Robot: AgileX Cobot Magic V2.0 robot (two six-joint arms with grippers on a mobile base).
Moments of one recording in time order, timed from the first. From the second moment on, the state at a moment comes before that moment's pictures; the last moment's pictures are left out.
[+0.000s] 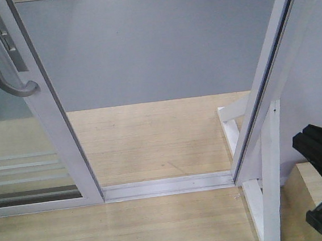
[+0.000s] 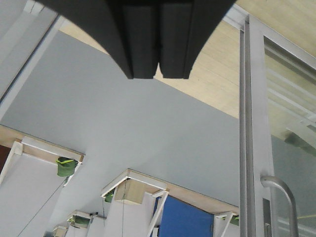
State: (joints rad) left arm -0.02 -0.01 0.03 -0.06 0.12 -0.01; right arm 0.42 0.38 -0.24 0.23 0.17 -0.40
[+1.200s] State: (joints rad) left arm -0.02 -0.01 0.03 -0.06 0.12 -0.01; right arm 0.22 -0.01 0.03 0.10 0.20 -0.26
